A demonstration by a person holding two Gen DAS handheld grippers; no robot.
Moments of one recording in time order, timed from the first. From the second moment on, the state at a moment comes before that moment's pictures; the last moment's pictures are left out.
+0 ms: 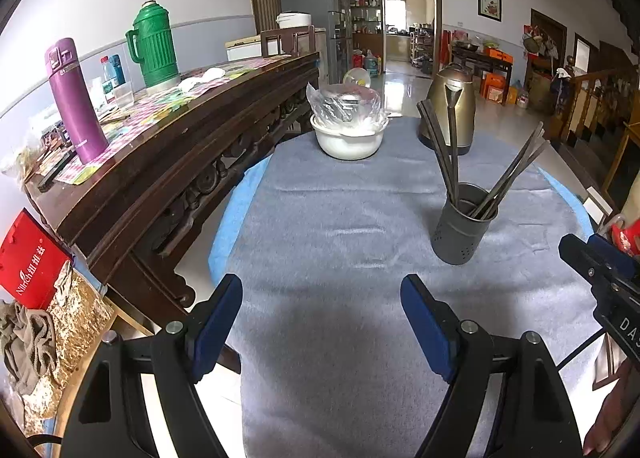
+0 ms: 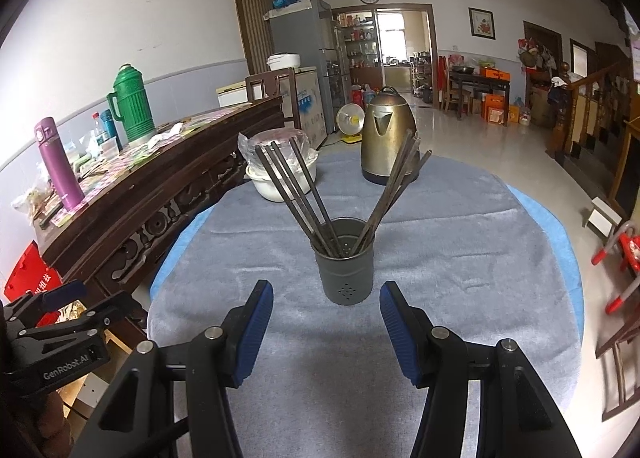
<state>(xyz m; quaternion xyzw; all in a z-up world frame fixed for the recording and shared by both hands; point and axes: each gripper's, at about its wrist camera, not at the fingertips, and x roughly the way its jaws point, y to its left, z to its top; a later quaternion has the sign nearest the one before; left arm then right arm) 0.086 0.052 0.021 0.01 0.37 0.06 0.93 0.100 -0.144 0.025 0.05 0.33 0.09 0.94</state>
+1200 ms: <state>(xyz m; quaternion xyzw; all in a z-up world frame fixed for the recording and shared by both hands) 0.109 0.045 0.014 0.01 0.39 0.07 0.92 0.123 -0.155 0.013 0.05 0.34 0.09 0.94</state>
